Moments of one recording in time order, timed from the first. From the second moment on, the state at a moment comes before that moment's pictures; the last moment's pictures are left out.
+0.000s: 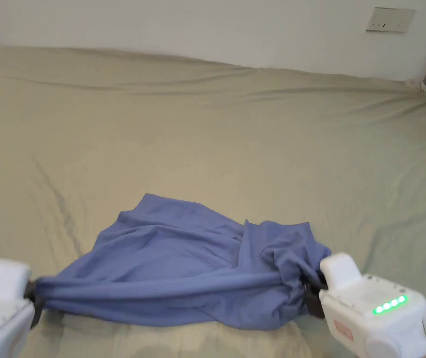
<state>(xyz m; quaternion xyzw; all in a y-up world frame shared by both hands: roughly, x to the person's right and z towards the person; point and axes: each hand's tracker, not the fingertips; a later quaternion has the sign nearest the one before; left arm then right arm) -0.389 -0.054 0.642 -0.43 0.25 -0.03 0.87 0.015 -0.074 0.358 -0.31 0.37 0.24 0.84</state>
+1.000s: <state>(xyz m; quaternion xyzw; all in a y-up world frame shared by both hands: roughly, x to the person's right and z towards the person) -0.311 -0.057 0.753 -0.50 0.20 -0.03 0.84 0.143 -0.046 0.483 -0.47 0.23 0.16 0.84</state>
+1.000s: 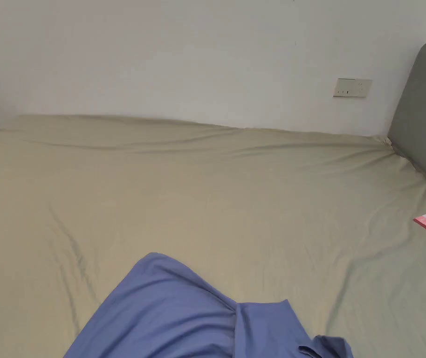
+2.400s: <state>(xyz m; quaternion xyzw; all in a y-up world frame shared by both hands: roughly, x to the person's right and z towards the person) -0.257 0.086 0.586 -0.22 0.18 -0.05 0.96 0.048 0.134 0.535 -0.12 0.21 0.18 0.95</state>
